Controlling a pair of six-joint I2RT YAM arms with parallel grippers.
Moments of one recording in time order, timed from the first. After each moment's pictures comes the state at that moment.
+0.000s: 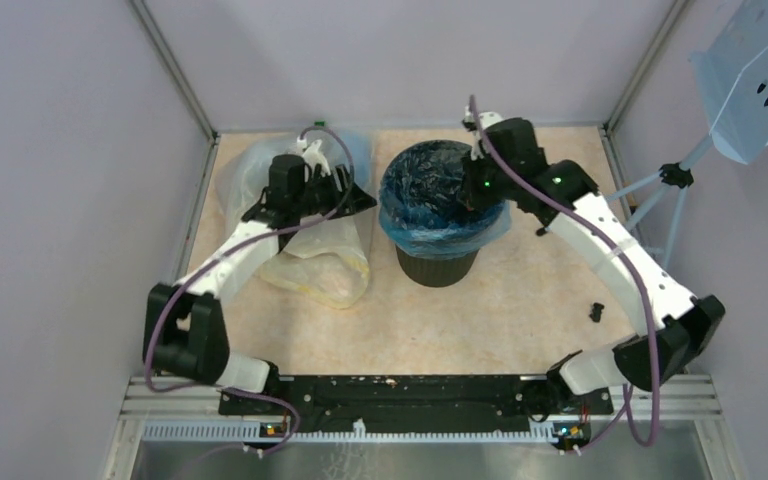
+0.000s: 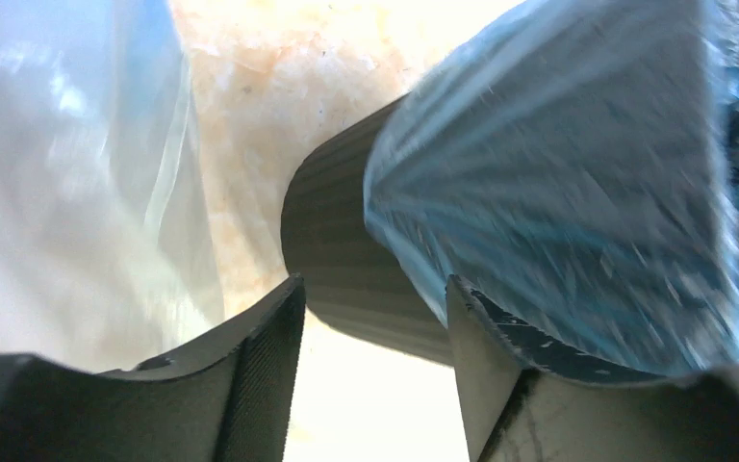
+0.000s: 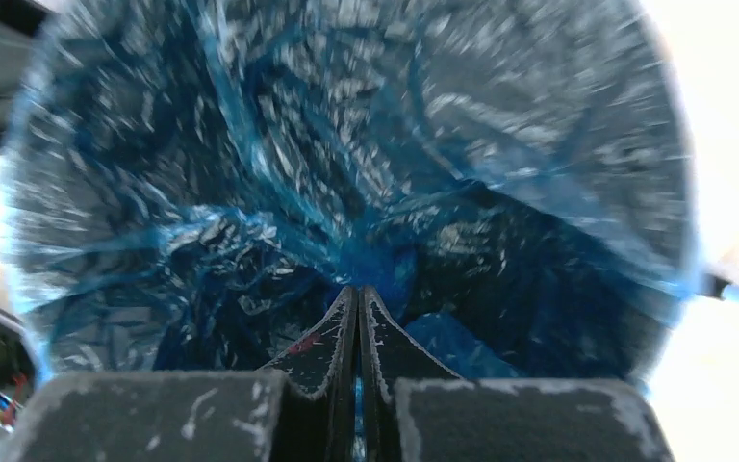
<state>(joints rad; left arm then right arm) -0.28 1.52 1.07 -0.03 0.56 -0.54 0.55 1.37 1.56 -0.81 0.00 0.25</state>
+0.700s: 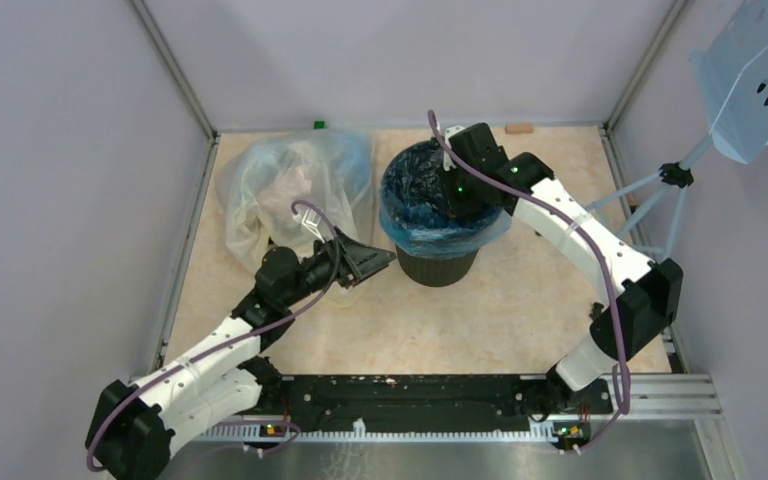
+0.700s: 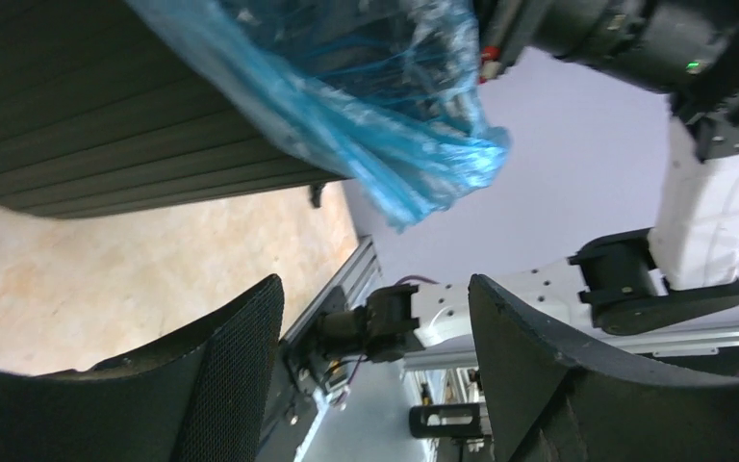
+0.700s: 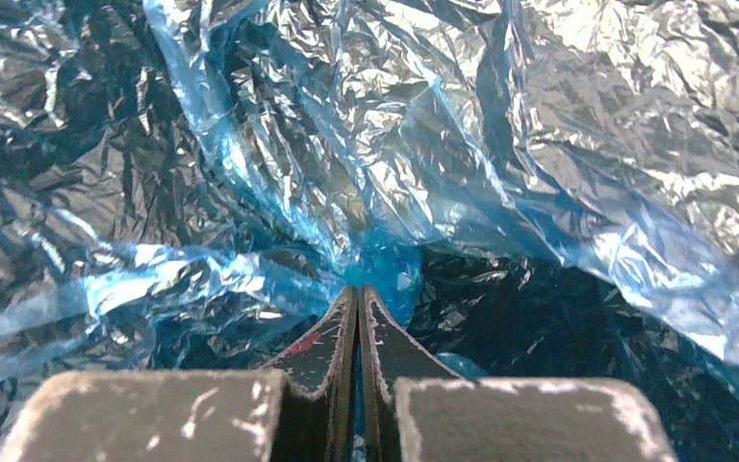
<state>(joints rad) -0.57 0.84 0.43 0.36 0.42 -1.18 0.62 1.56 1.59 -0.88 0.02 0.19</state>
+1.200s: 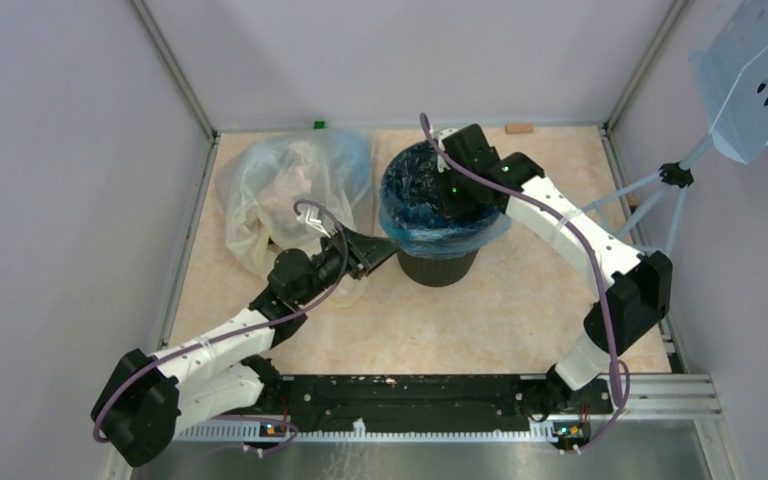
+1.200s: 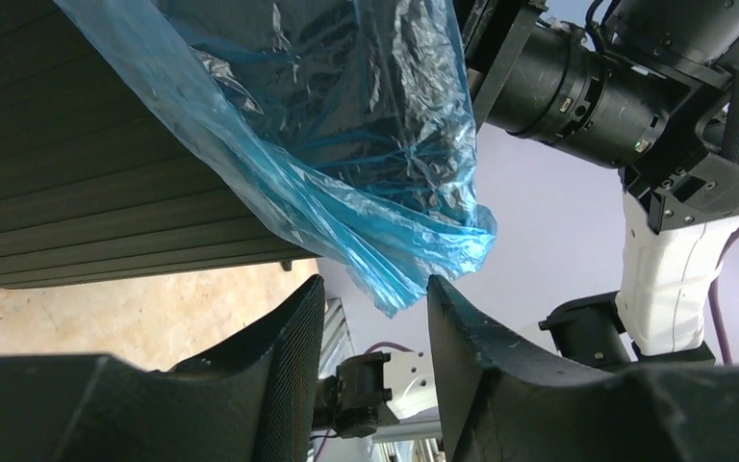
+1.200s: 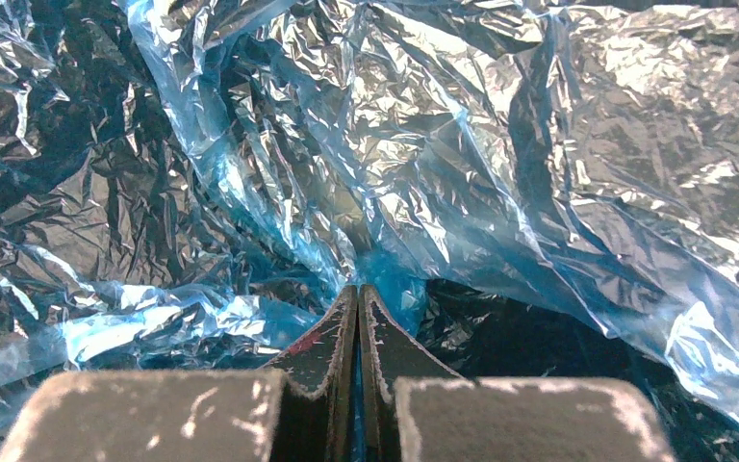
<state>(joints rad) -0.67 0.98 0.40 0.65 0.21 -1.31 0.63 1.62 1.60 -0.85 0.02 0.18</state>
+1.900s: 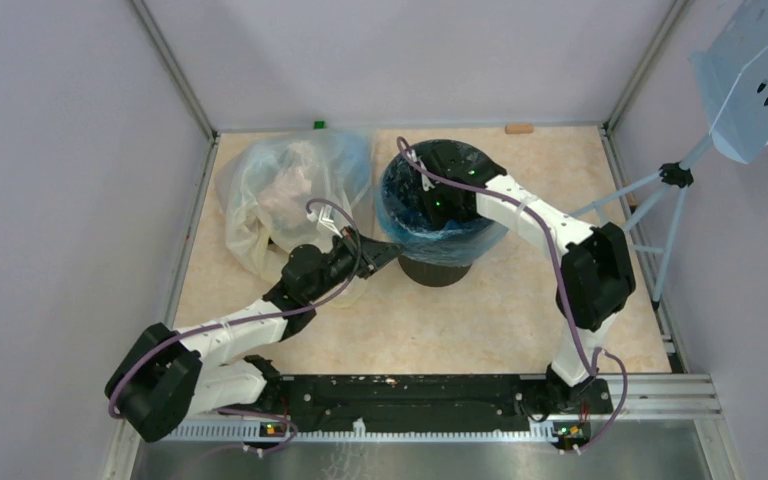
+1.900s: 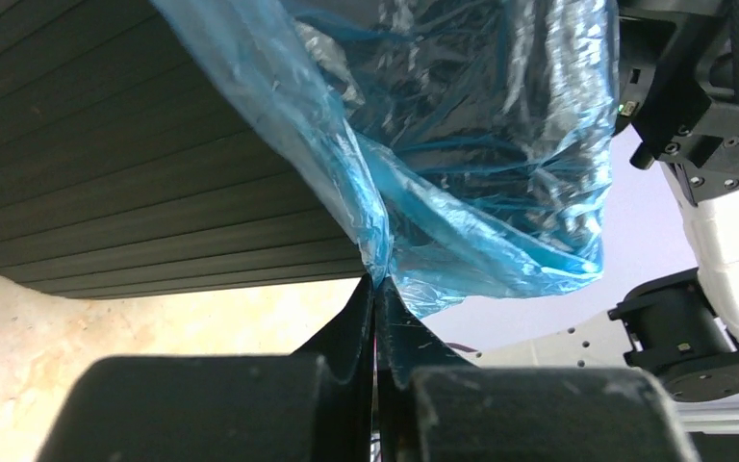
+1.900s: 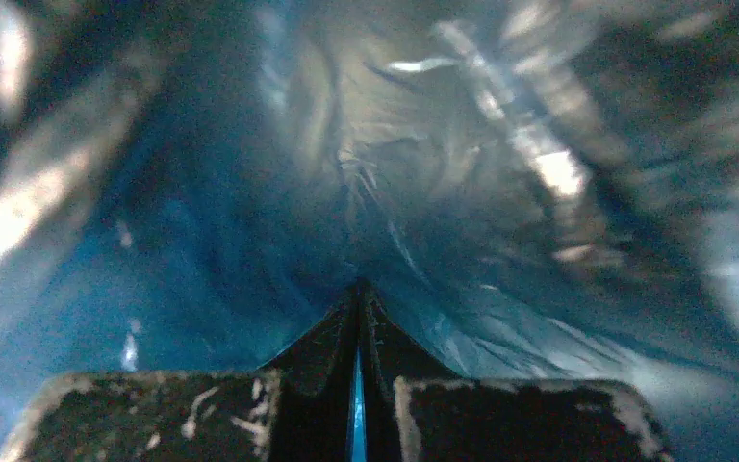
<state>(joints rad) -0.68 1.14 0.41 0.73 0.20 -1.21 0.63 1.79 1.58 -0.83 0.01 0.16</state>
